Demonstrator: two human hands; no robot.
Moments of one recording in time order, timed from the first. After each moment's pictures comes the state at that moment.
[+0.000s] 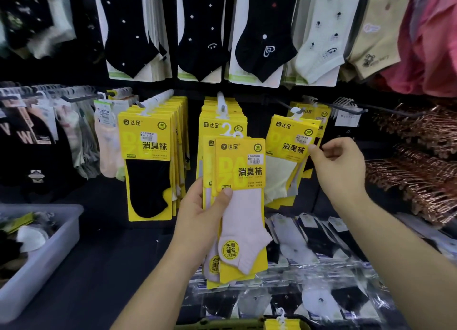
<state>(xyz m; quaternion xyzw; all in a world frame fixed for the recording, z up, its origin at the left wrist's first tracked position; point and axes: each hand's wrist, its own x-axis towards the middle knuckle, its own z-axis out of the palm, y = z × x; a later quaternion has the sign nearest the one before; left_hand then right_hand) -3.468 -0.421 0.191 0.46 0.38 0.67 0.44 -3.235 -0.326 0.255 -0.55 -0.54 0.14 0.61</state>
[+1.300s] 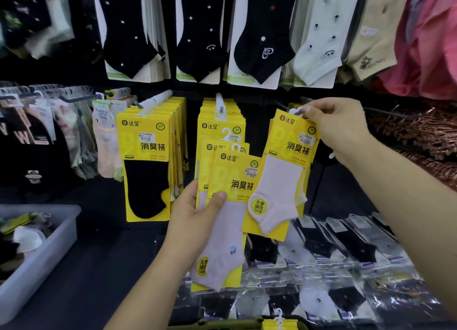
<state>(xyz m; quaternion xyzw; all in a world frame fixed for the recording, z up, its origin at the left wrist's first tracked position) -3.477 -0.419 0.186 0.49 0.41 0.66 0.40 -3.243 -0.303 0.337 -0.49 -0.63 0.17 0.58</state>
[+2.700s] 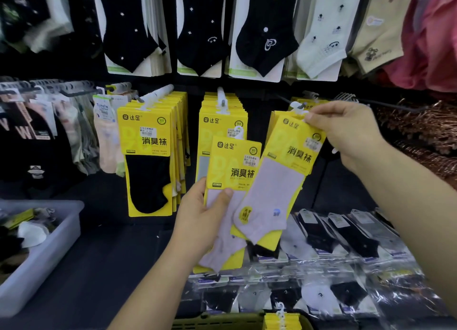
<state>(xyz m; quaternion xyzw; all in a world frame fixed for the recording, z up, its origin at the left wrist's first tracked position) -3.476 -0.415 0.182 0.51 0.46 0.62 0.37 -3.240 -0.324 0.326 -0.48 -0.58 0.27 0.59</state>
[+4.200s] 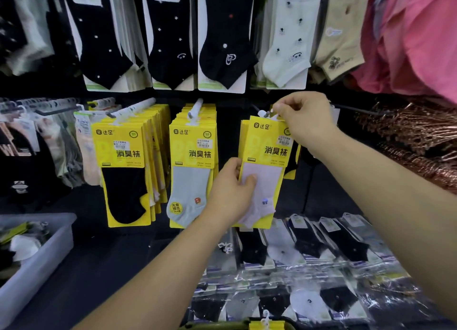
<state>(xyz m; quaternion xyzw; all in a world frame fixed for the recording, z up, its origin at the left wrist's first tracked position) -3.380 -0.353 0.223 0.59 0.53 0.53 0.29 -3.226 -0.292 0.345 -0.46 -0.68 0.13 0.56</state>
